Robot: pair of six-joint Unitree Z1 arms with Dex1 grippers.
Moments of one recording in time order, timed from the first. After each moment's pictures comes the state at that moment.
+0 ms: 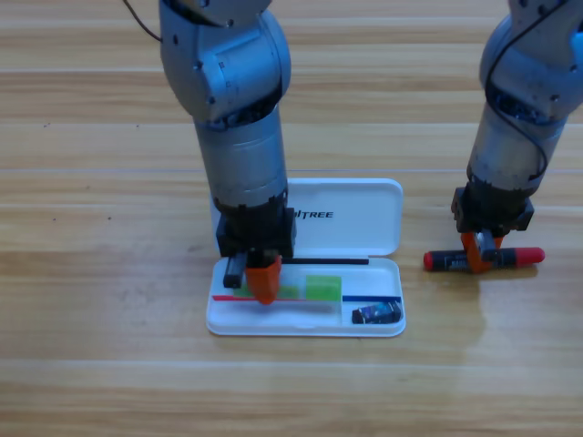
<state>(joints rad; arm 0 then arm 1) -0.84 2.22 -1.75 1.06 -0.06 0.77 0.65 2.18 -1.58 0.92 -0.04 -0.98</state>
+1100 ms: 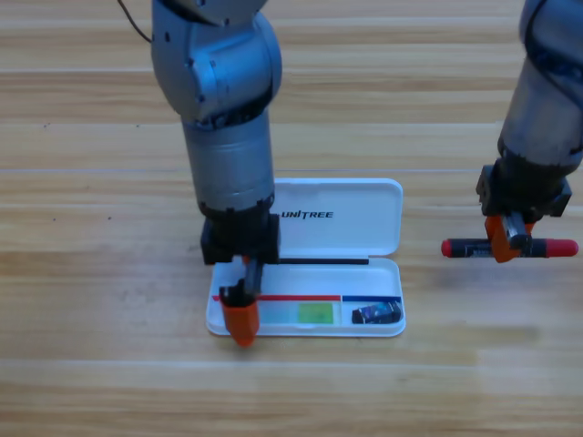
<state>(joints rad) -0.83 2.20 -1.74 1.12 -0.08 0.72 0.70 2.03 -1.59 1.08 -0.01 -0.90</state>
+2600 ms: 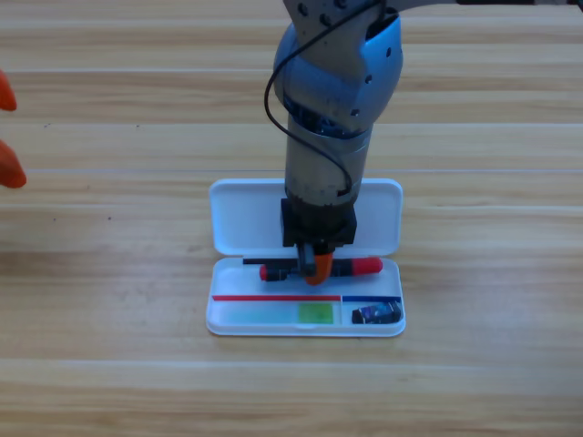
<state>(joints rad) -0.32 1.56 -1.48 1.13 -0.17 0.82 0.97 2.43 -2.20 1.21 -0.03 -0.74</state>
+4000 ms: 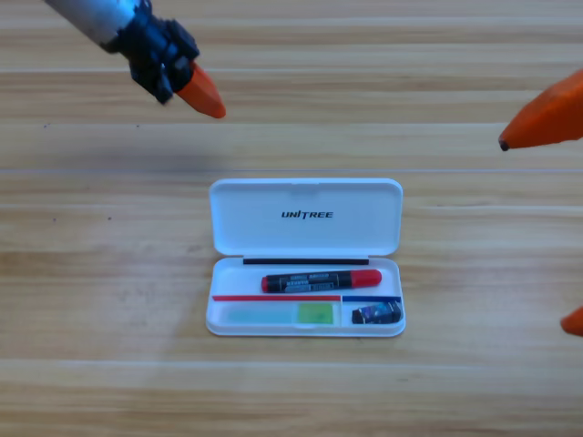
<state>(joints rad) -0.32 2.14 -1.76 0.74 -0.47 0.79 0.96 1.23 -1.24 0.67 0.47 -0.46</state>
